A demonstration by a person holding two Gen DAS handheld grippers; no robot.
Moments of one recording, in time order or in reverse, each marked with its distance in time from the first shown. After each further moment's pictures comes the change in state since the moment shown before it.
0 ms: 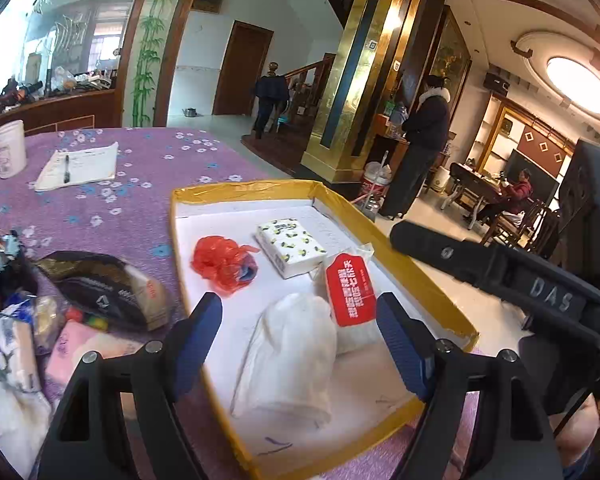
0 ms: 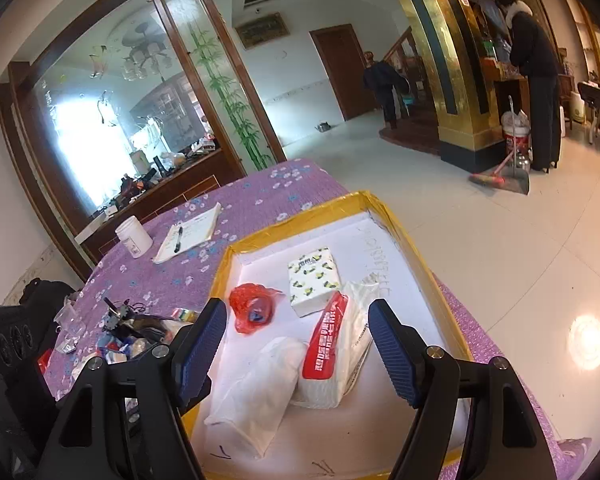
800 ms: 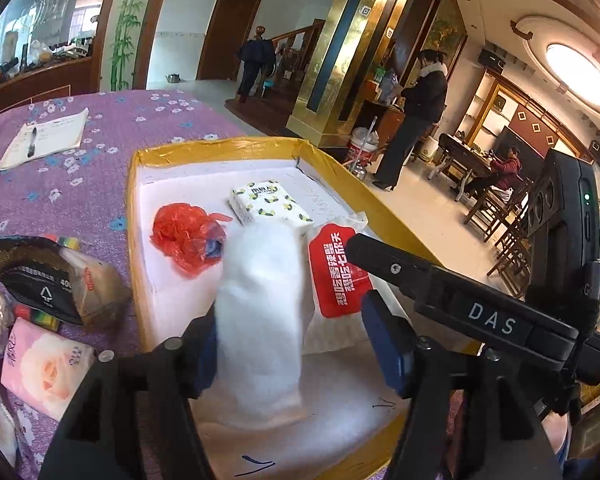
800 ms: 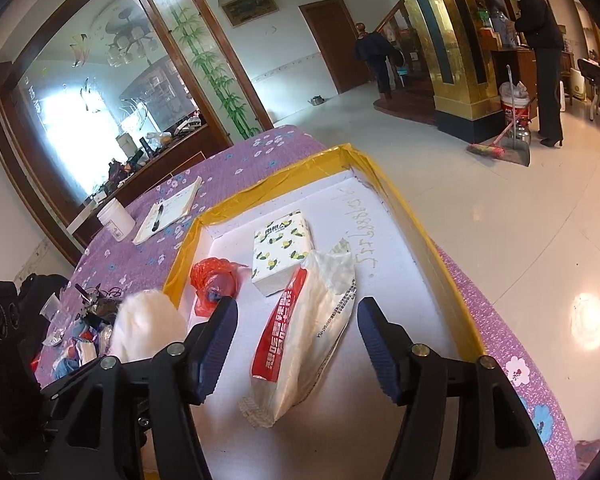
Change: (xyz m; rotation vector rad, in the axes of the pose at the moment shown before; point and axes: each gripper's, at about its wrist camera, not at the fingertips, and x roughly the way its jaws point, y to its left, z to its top) left arm 0.047 -0.005 0.001 -0.007 0.138 -0.070; right arm 0.052 -0.040 -0.013 0.046 0.105 -0.002
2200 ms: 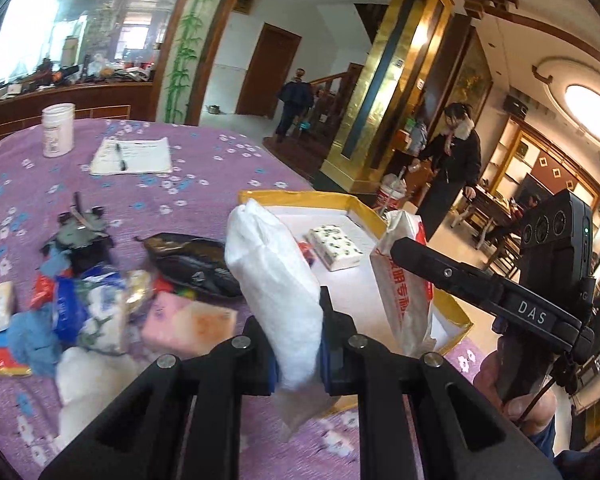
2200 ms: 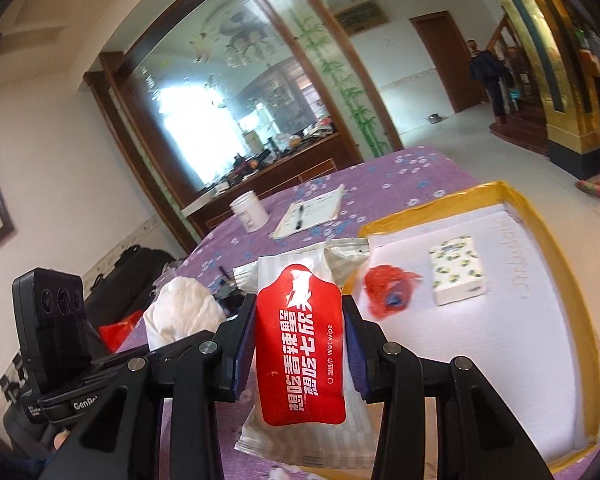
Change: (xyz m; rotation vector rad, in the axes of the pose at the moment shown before) left arm -0.113 0.047 -0.017 -0.082 -0.151 0.085; right arm -0.042 0.075 -0.016 -0.135 -0.043 0.420
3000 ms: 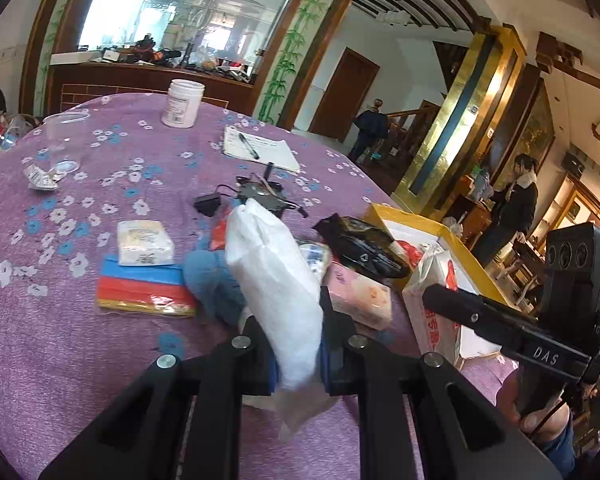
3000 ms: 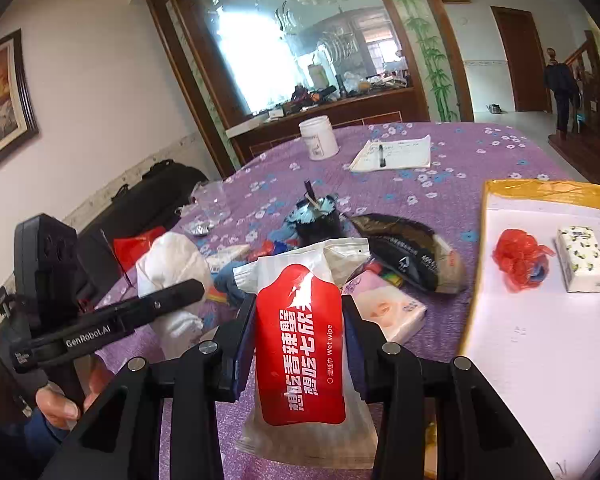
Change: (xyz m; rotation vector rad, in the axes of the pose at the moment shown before) left arm -0.090 0.119 -0.051 -0.204 -0.102 0.195; right arm 0.083 0.102 -0.050 -0.235 0.217 0.112
